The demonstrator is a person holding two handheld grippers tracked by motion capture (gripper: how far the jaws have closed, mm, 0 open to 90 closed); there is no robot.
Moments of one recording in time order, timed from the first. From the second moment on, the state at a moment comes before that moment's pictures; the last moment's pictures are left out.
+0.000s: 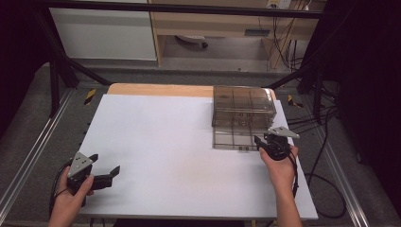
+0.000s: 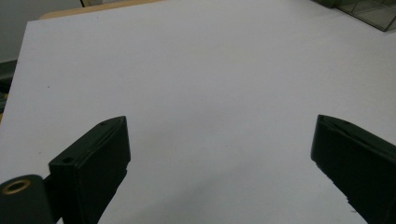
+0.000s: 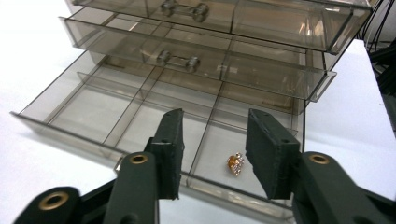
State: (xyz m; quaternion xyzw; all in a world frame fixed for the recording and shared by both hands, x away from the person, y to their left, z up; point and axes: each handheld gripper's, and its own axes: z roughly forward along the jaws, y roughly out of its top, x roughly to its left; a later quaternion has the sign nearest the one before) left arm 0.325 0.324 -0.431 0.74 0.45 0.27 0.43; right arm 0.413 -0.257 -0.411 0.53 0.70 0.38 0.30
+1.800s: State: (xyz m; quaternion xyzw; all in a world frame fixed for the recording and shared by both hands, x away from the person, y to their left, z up) left arm 0.323 0.328 -0.428 0.73 0.45 0.27 0.44; right arm 0.365 -0.259 -0.425 0.54 0.75 0.32 0.22
